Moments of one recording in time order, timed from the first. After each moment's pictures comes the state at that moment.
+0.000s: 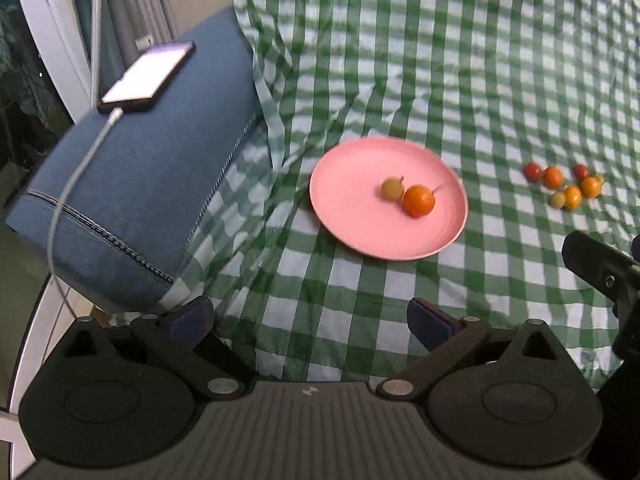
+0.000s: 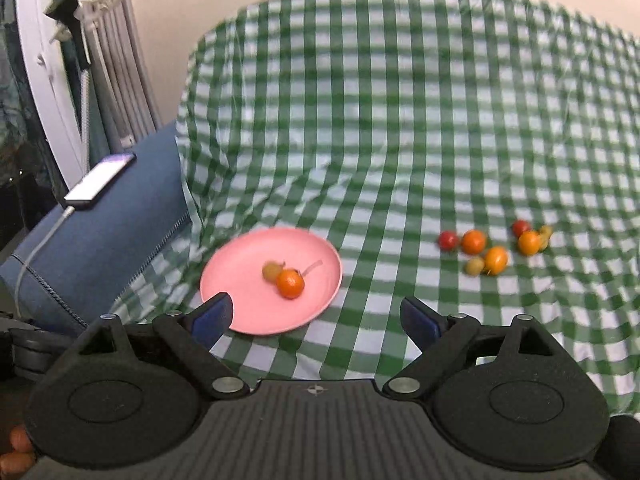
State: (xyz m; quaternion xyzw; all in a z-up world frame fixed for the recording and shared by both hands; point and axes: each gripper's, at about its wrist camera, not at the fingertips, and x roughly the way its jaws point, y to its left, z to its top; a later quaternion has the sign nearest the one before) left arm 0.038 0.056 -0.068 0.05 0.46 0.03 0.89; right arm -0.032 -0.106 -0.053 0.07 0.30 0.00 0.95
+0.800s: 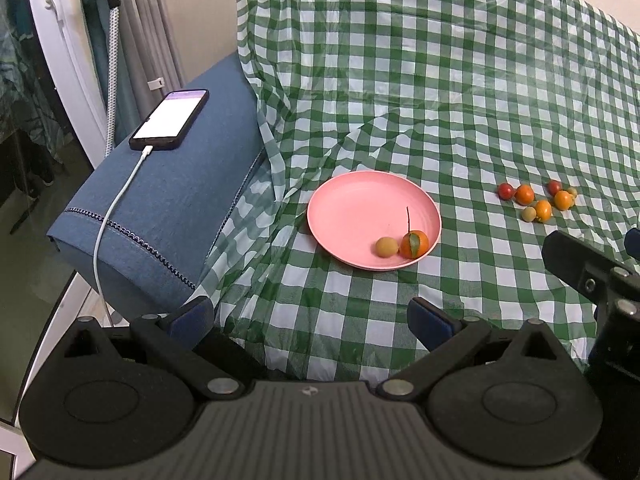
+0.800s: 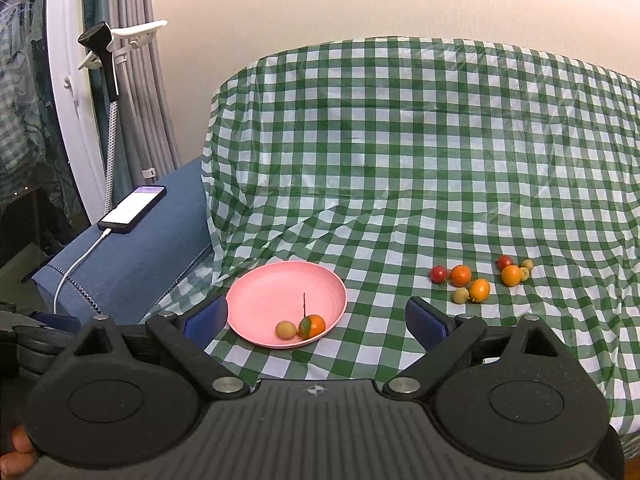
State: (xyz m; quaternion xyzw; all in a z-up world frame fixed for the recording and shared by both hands) left arm -0.019 0.049 -0.032 0.06 0.41 0.02 0.91; right arm -0.088 -0.105 -0.024 0.07 0.25 0.02 0.97
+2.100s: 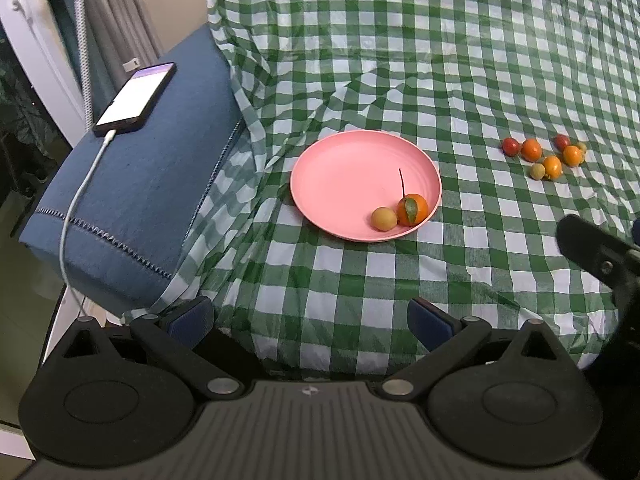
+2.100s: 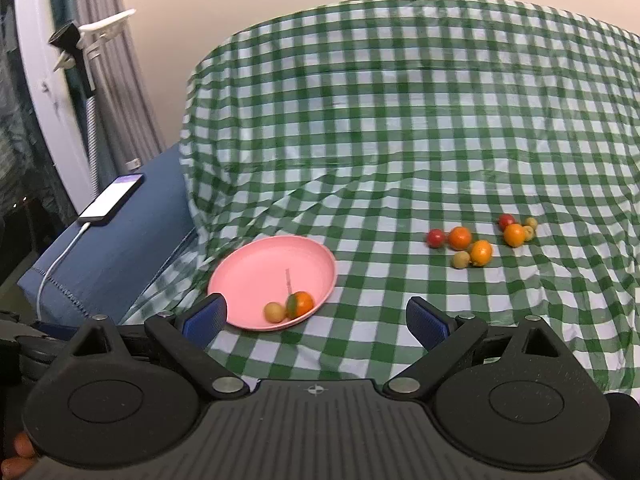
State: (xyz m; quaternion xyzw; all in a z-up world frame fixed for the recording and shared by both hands) left arm 0.019 0.032 -0.063 0.10 0.46 0.01 0.88; right arm -0.064 -0.136 -0.057 0.11 0.28 0.00 0.95
